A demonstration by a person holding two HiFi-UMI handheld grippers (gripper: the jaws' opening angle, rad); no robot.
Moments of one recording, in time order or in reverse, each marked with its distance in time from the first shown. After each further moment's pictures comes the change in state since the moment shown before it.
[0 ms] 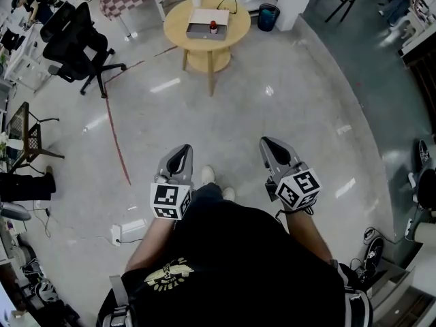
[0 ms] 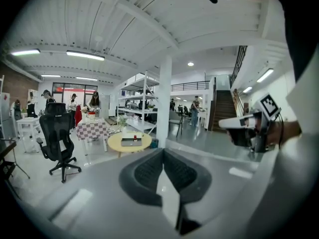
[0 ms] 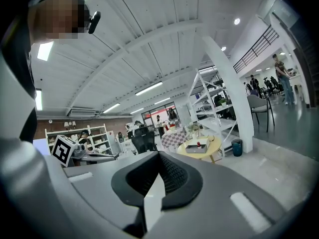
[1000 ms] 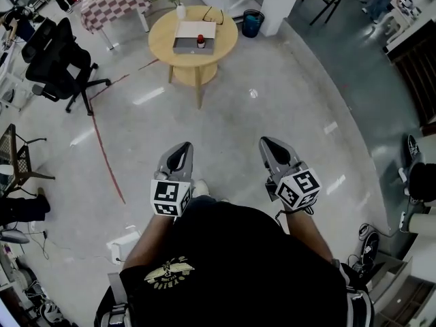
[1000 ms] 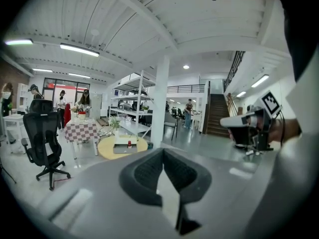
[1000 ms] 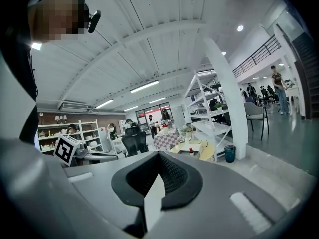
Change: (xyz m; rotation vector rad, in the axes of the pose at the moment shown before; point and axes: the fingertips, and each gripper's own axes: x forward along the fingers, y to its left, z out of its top) left arm 0.091 0.047 0.040 -0.001 -0.019 -0.101; right arm 0.069 -0.039 0.045 -0.048 0.013 -0.086
